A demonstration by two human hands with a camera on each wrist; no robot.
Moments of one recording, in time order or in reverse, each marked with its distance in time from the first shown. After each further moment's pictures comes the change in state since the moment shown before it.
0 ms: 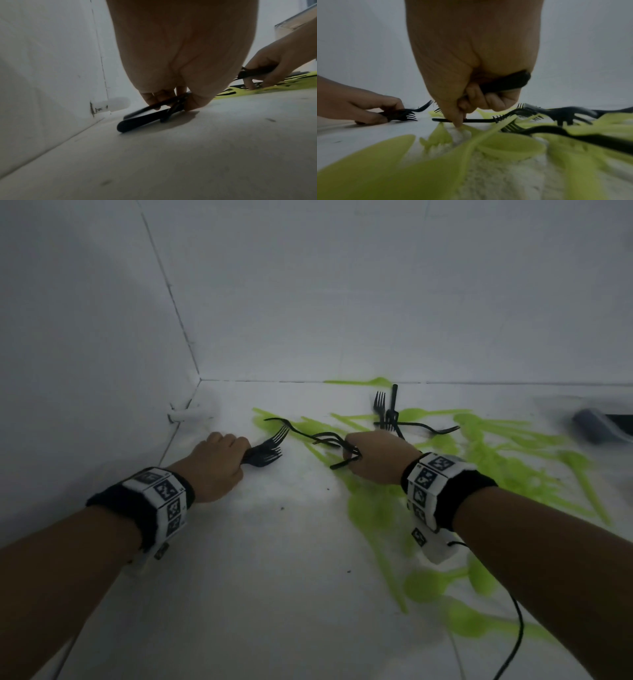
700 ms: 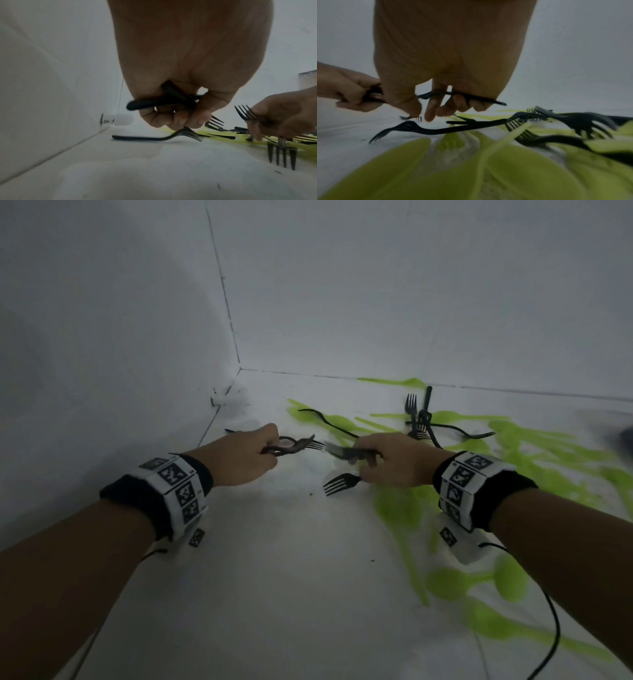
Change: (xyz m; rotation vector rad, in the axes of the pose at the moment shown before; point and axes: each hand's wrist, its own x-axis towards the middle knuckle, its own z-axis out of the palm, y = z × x) left_hand -0.052 0.022 -0.049 -0.498 -0.139 -0.110; right_hand -0.012 -0.023 -0.006 0.199 -0.076 -0.227
